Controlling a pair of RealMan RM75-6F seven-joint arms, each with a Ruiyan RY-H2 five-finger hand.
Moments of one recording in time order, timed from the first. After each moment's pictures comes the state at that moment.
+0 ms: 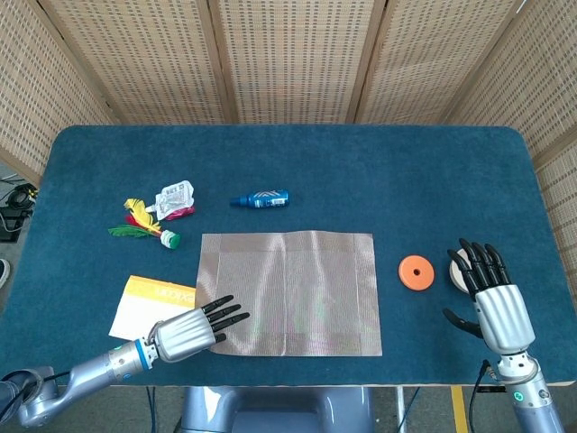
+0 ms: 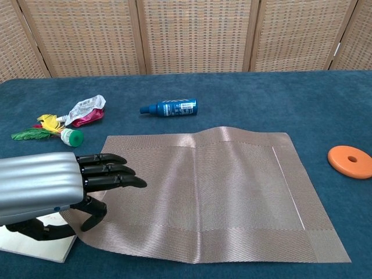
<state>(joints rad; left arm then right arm) -0.71 -1.41 0.28 -1.41 1.94 1.15 0.18 0.17 -1.26 0.06 -1.49 -1.68 1.60 0.03</state>
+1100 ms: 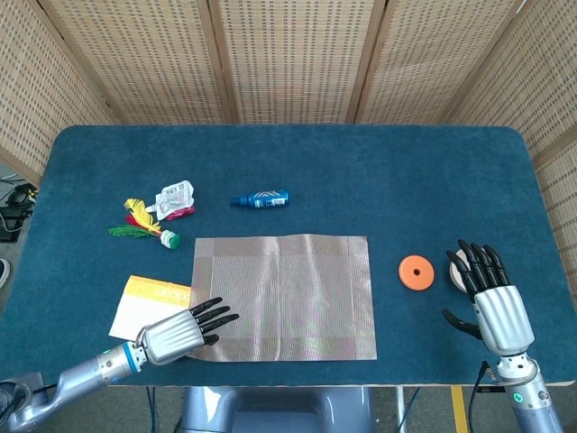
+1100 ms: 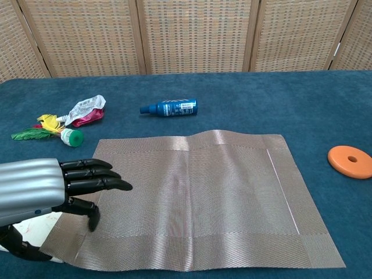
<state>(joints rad) -0.65 -1.42 0.30 -1.33 1.98 1.22 0.04 0.17 -1.26 0.06 -1.49 -1.69 1.60 0.03</state>
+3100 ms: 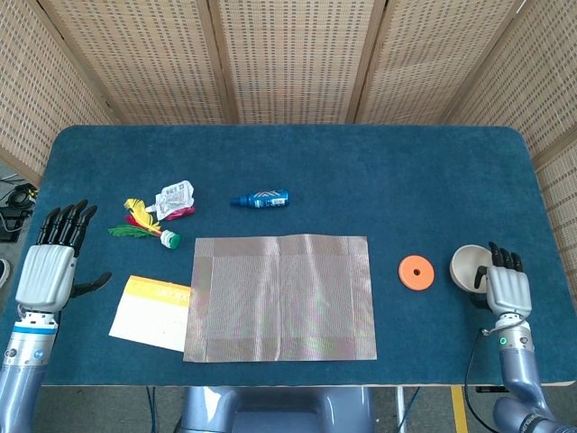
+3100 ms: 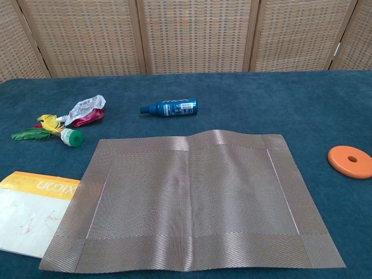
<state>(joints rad) -0.31 -1.16 -0.11 -1.82 1.37 1.48 0.25 0.31 -1.43 0.17 -1.24 -1.03 1.08 -0.25</state>
